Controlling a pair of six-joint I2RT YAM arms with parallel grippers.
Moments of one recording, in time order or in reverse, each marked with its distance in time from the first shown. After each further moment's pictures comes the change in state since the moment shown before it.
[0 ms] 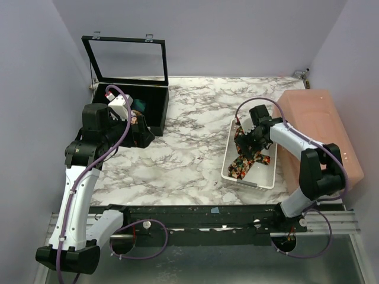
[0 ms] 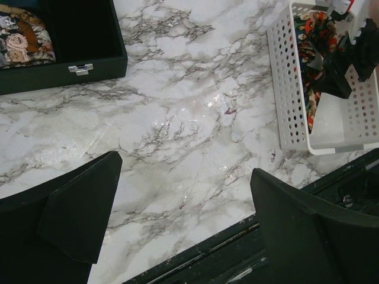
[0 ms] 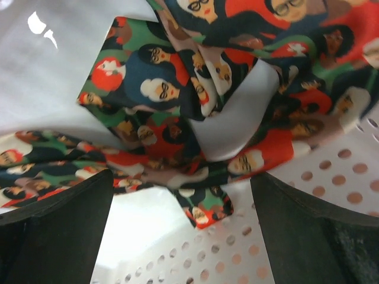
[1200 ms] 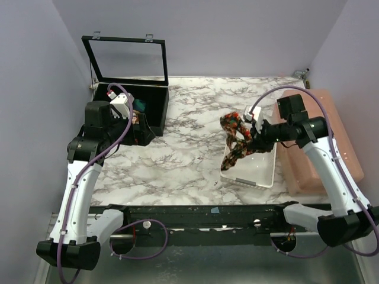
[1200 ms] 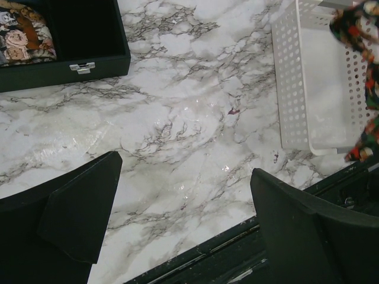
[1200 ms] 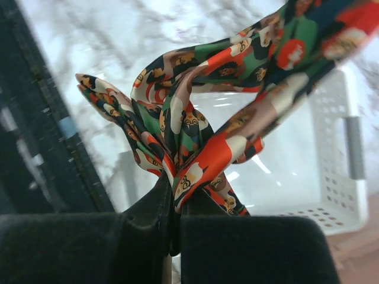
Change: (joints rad) left arm 0.000 0.030 0.003 0.008 -0.009 -0.002; right arm 0.000 -0.370 0.285 -0.389 -0.544 -0.287
